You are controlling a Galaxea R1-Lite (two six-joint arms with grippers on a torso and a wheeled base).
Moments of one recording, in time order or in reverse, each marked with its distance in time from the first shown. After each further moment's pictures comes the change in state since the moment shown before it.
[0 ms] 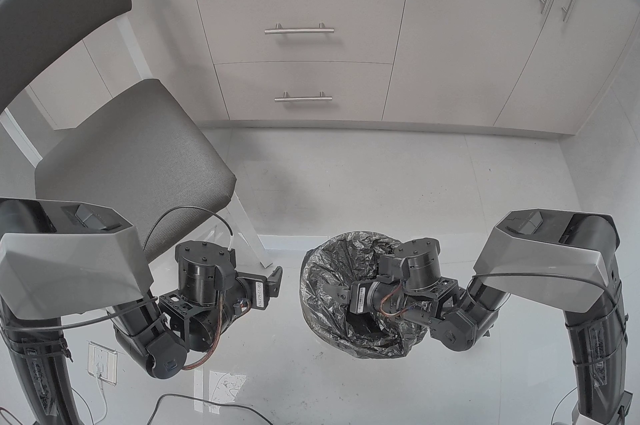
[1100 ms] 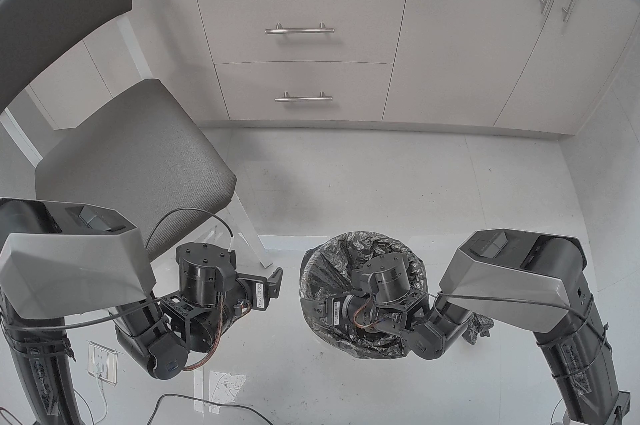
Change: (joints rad) left arm 0.002 0.014 0.002 -0.015 -0.003 -0.003; right arm 0.055 0.136 -0.158 0.053 -0.004 -0.018
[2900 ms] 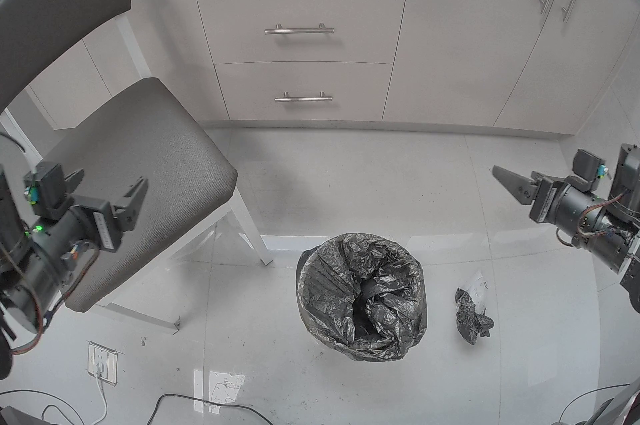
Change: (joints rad) left arm 0.137 -0.941 0.111 0.461 0.076 0.244; right arm -0.390 -1.094 0.591 0.080 -0.056 -0.160
